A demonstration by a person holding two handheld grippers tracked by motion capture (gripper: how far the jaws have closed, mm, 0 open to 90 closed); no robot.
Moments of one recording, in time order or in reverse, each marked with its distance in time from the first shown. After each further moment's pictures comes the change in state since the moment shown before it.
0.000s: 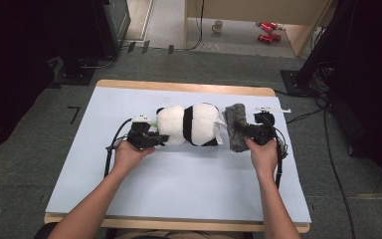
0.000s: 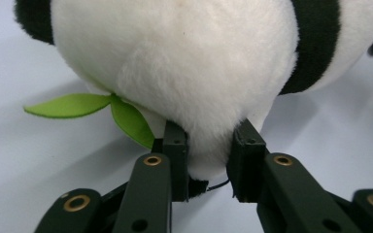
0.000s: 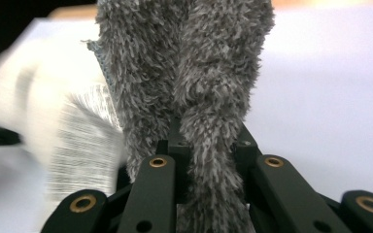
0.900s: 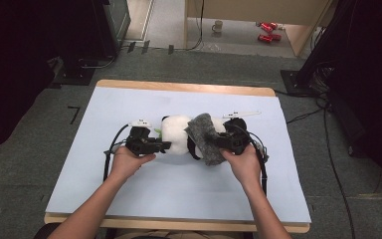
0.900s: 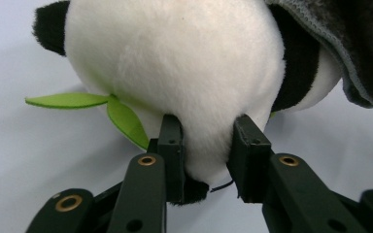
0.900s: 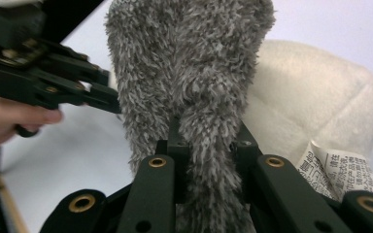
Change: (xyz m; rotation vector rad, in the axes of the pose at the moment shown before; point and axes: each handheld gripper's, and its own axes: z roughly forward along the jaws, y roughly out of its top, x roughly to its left) left arm -0.024 -0.006 -0.016 0.001 -0.070 0.002; right arm 0.088 -0.014 0.006 0.151 0.183 -0.196
